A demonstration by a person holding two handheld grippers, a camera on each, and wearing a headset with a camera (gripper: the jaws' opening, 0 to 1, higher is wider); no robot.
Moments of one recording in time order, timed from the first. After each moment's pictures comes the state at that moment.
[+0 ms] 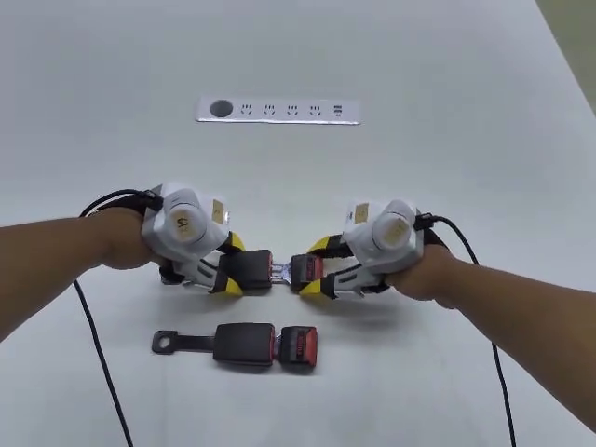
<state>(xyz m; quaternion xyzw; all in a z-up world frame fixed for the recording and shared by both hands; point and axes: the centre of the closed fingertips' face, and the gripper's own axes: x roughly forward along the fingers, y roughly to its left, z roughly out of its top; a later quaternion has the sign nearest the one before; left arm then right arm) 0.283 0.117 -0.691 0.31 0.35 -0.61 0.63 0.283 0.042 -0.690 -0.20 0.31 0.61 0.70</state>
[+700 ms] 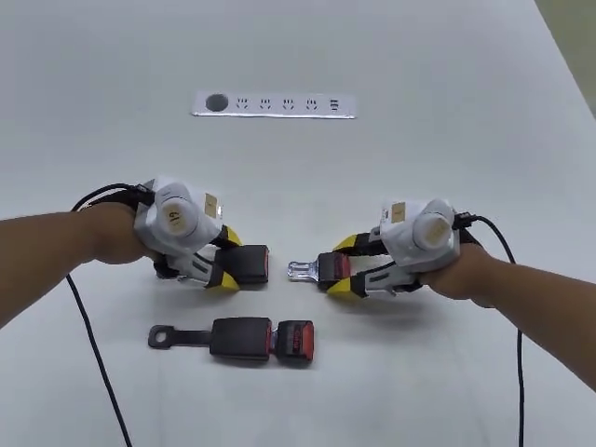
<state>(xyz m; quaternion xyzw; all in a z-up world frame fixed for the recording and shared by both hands) 0.283 0.117 -0.691 0.31 0.35 -0.62 0.63 0.279 -0.004 -0.691 -0.20 0.32 0.61 0.70</state>
